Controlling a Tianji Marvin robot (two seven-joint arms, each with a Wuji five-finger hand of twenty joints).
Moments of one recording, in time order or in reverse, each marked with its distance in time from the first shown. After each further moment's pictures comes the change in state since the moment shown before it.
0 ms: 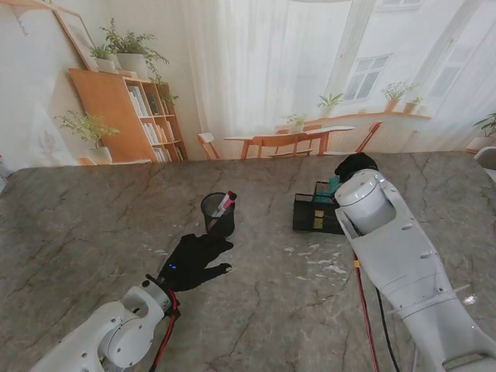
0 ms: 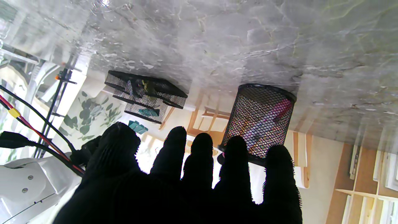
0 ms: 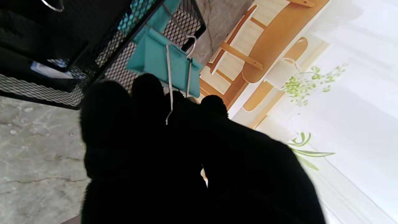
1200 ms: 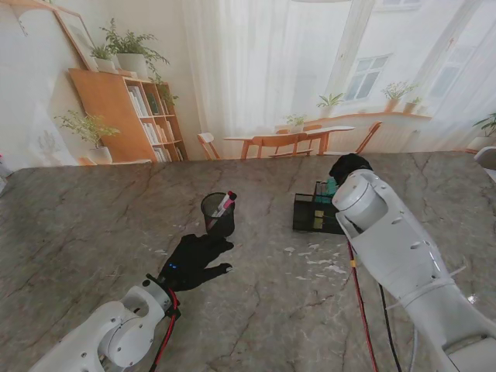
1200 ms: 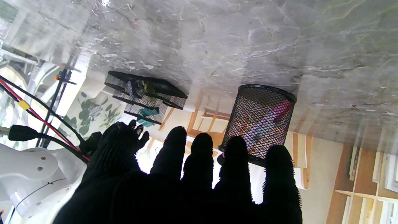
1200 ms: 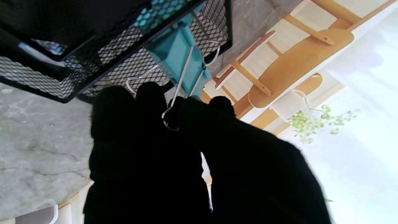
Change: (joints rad) left arm 0.001 0.001 0.000 -0.010 -0.005 0.009 -0.013; right arm 0.076 0.032 -0.102 0.141 -0.114 -0.104 0.091; left_hand 0.000 0.000 0.000 0.000 0.000 0.000 0.000 0.000 0.000 0.000 0.000 0.000 0.000 0.000 0.000 0.000 0.000 0.000 0.000 0.000; right_hand -0.041 -0.004 -0.001 0.043 -0.034 -0.091 -0.018 0.014 -0.105 -0.028 0.000 0.001 -0.117 -0.010 0.009 -0.001 -0.178 0.005 0.000 0.052
